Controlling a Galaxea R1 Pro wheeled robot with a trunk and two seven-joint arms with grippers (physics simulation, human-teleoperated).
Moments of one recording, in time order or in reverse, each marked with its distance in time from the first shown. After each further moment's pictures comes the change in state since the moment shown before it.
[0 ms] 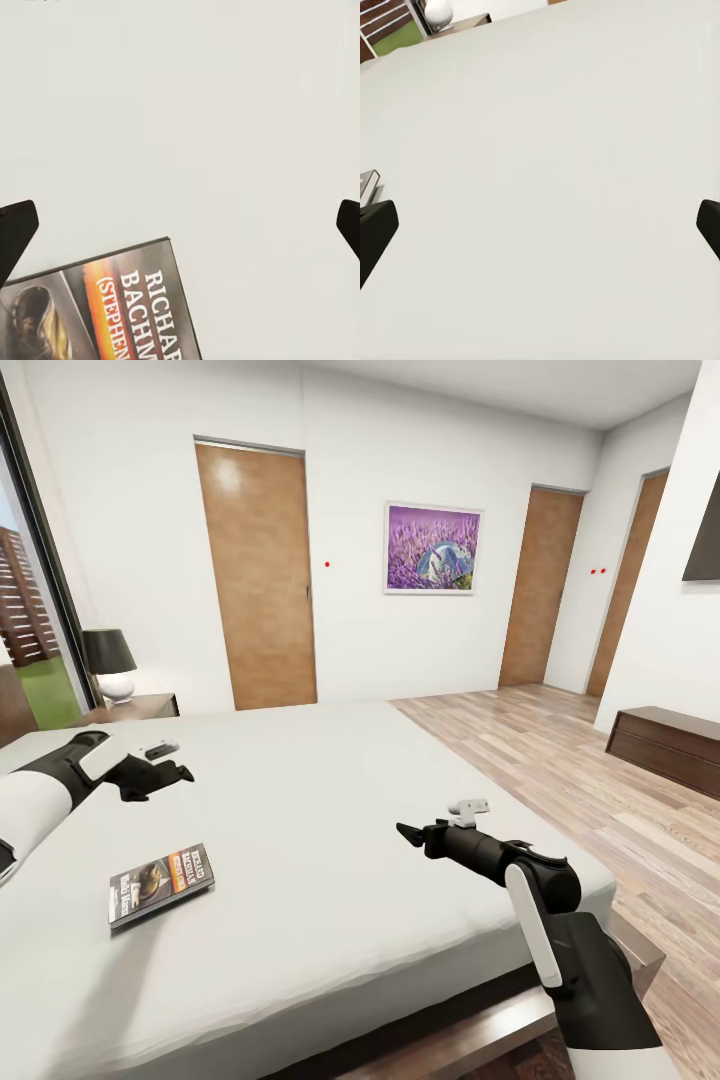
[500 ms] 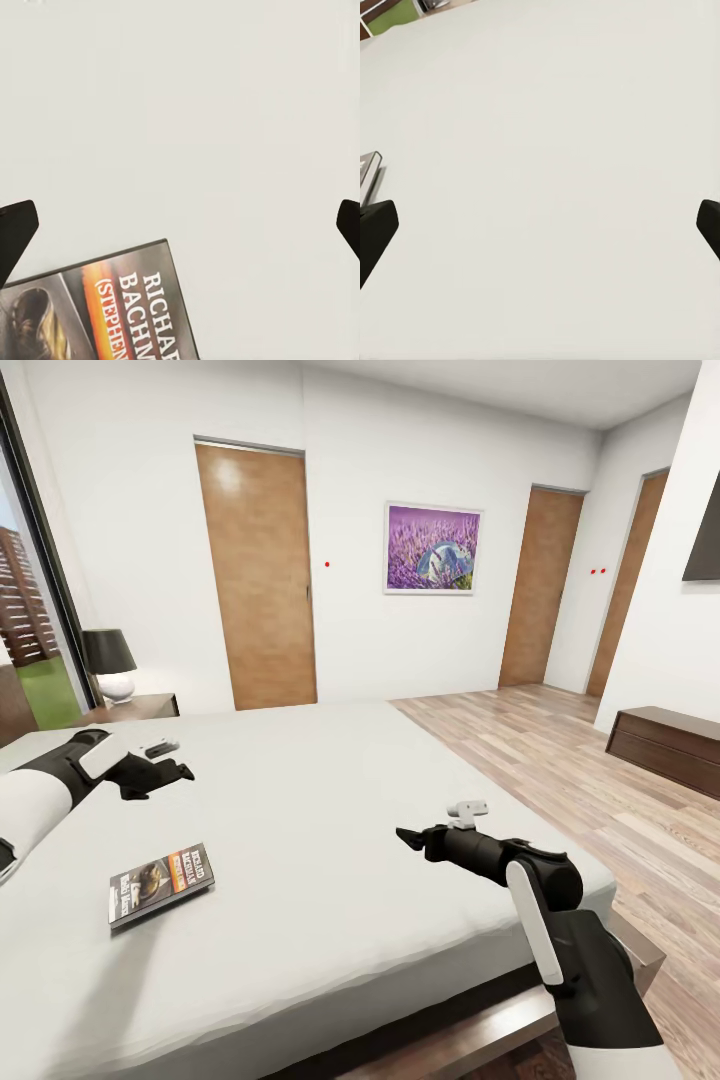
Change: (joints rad) left arm -0.005 -0.001 0.000 0.000 -0.001 0.001 0.001; right arm -0.007 0.000 0.002 -0.019 0.002 0.093 -0.003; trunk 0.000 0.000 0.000
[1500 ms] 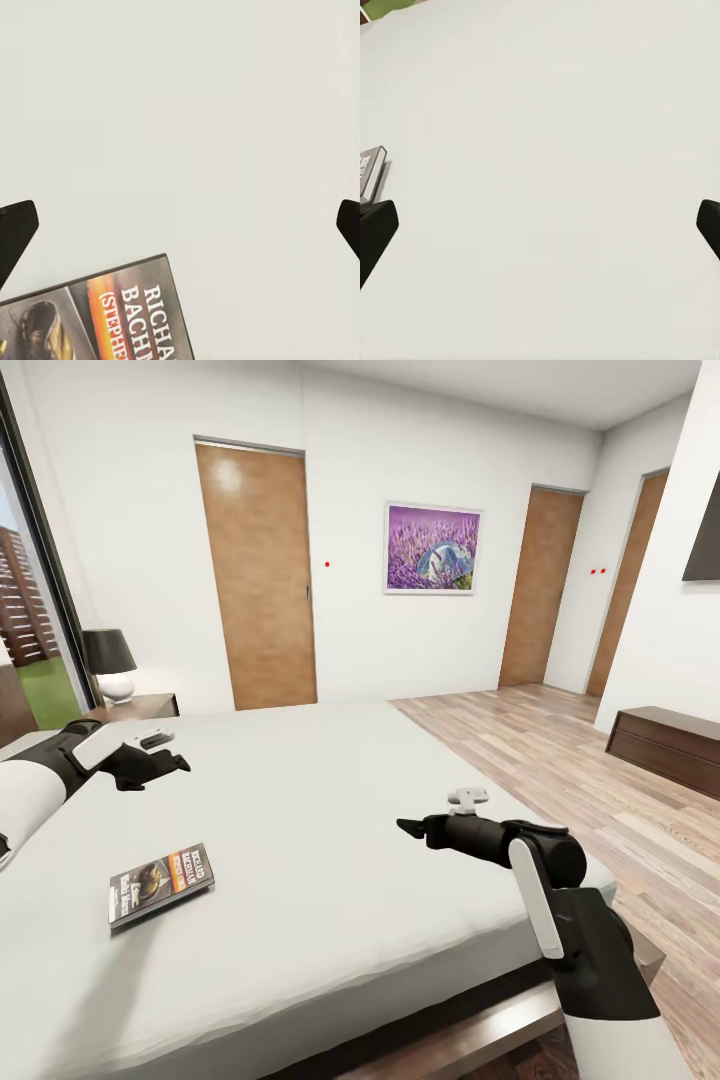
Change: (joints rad) left arm -0.032 0.009 -0.002 0.001 -0.008 0.004 -0.003; right arm -0.069 -0.006 -0.002 -0.016 -0.001 0.134 -0.001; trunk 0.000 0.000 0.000
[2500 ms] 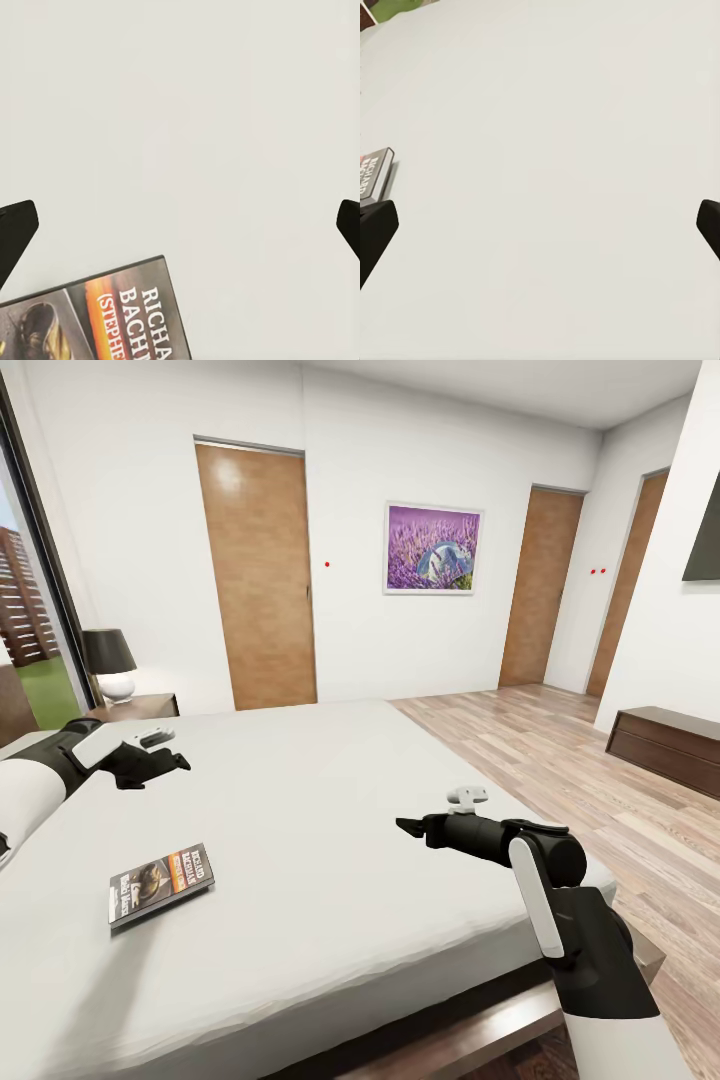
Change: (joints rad) left arm -0.005 0.000 0.000 -0.001 0.000 0.001 -0.001; right arm -0.003 0.001 -0.001 0.000 -0.012 0.004 0.005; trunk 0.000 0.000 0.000
